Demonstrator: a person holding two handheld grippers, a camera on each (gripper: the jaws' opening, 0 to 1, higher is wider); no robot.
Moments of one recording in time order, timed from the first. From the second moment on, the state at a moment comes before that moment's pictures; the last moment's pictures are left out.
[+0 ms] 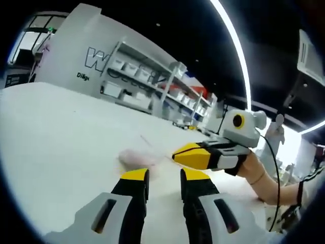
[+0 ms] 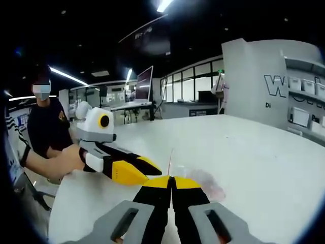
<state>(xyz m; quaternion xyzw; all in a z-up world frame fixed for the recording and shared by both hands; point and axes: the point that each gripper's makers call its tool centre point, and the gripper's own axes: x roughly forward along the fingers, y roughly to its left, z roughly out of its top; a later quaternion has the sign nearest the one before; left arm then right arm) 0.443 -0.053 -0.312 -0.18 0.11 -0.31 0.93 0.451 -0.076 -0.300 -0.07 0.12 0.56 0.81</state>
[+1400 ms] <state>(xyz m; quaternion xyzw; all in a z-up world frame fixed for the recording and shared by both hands) 0.451 -0.054 -0.303 -0.19 0.12 -0.32 0.92 0.444 -0.072 -0.295 -0.06 0.11 0.58 0.81</state>
